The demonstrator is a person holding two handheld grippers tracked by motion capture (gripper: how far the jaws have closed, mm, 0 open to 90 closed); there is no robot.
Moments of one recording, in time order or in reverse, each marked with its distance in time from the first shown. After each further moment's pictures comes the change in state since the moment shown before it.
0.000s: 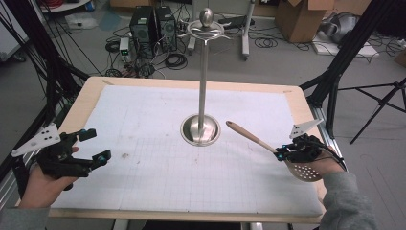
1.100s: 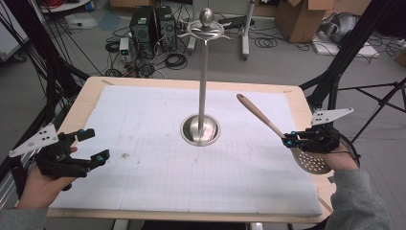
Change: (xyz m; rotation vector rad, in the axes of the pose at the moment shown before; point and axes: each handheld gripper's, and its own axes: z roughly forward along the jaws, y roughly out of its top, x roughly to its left) left arm 0.001 0.000 -0.004 -0.005 0.007 -0.001; right arm 0.001 0.015 -0.052 -0.252 0.008 0.043
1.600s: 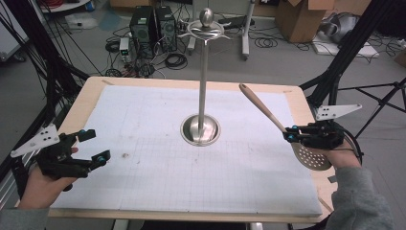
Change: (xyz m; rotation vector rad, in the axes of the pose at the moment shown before) left arm -0.001 -0.002 0.002 0.005 -0.005 -0.005; right arm 0.004 0.014 -0.010 -0.084 0.001 -0.018
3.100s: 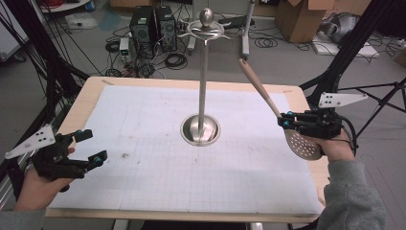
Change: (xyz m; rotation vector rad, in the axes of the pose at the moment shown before) left arm 0.001 0.000 -0.007 -0.007 0.008 0.001; right arm 0.009 0.035 0.000 -0.172 0.024 0.001
